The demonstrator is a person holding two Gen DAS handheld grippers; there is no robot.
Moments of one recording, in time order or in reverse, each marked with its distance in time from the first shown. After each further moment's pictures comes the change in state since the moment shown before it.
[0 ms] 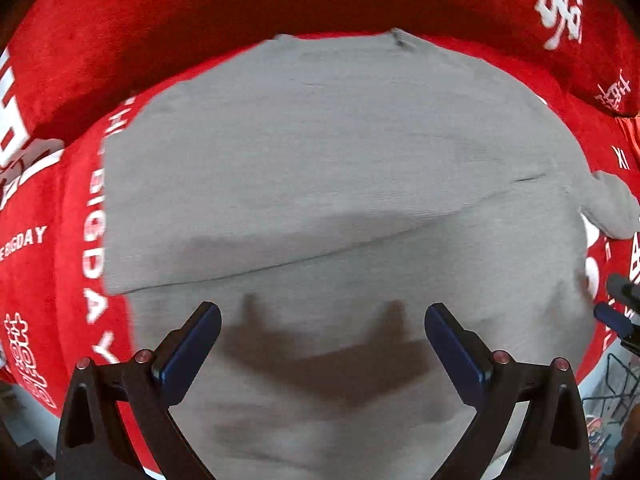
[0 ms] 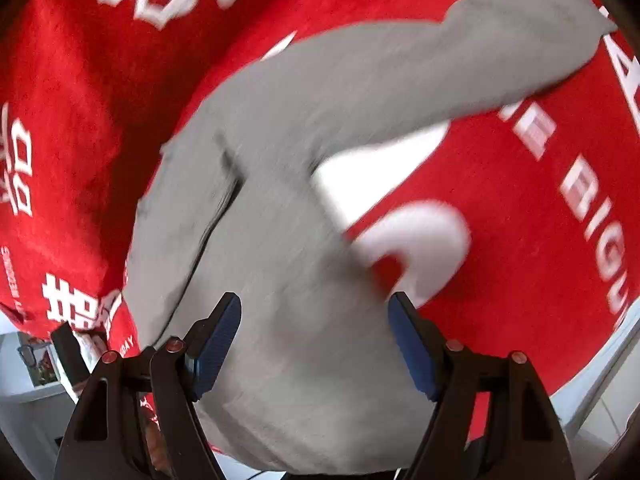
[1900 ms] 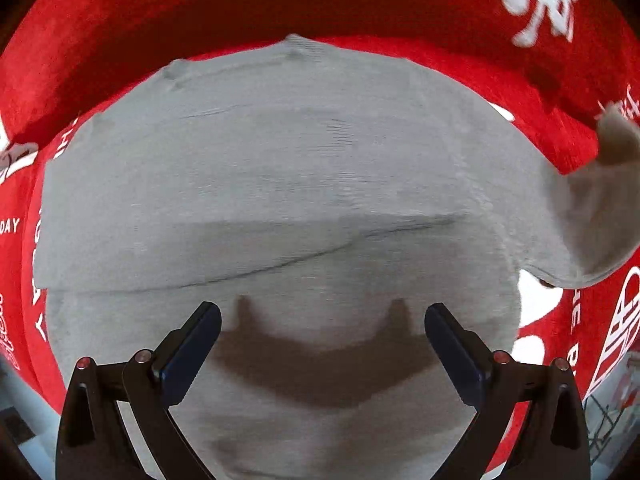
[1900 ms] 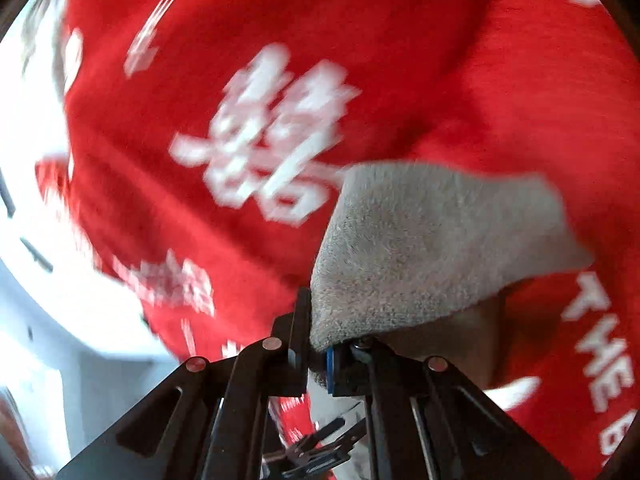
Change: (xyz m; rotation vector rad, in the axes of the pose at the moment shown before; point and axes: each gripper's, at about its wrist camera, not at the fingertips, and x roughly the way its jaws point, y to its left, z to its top) left arm 0.027 -0.078 0.039 -0.098 -0.012 -0.004; right arm -0.038 0.002 0.156 -0.015 -0.099 0.722
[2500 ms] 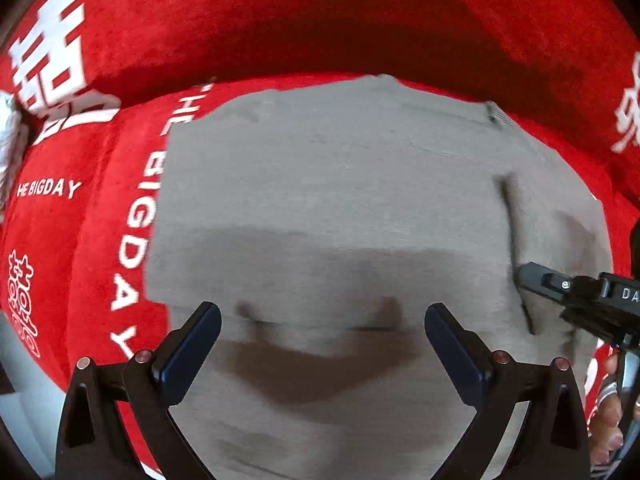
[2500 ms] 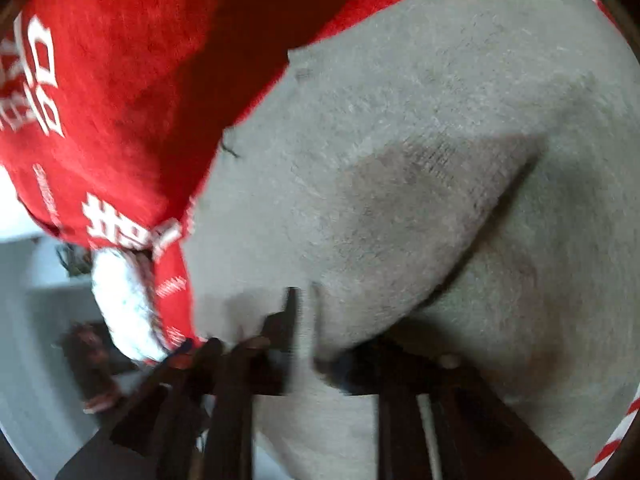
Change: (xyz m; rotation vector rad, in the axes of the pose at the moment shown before) left arm -0.012 0.188 -0.003 -0.173 -0.077 0.071; right arm 0.224 0.013 -0.131 -0.114 0.451 -0.389
